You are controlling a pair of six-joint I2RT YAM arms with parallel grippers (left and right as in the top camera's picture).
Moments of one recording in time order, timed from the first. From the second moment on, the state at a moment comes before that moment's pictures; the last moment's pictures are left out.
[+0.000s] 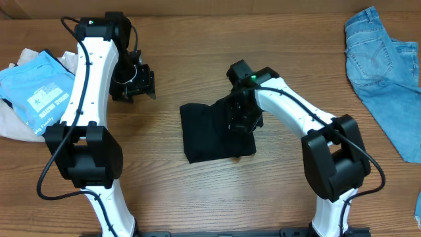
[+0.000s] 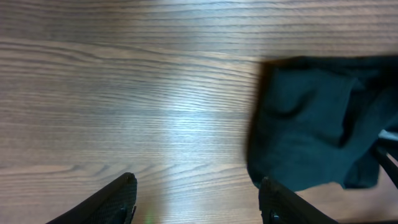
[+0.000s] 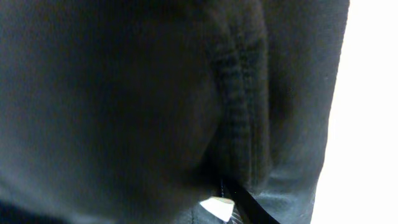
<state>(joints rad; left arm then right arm) -0.03 2.08 2.02 -1.59 0.17 -0.15 0.49 2.04 1.50 -1.04 -0.22 0.47</state>
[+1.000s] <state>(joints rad) -0.24 2.08 2.02 -1.53 0.26 0.06 0.42 1.70 1.56 -1.11 0.03 0.49</state>
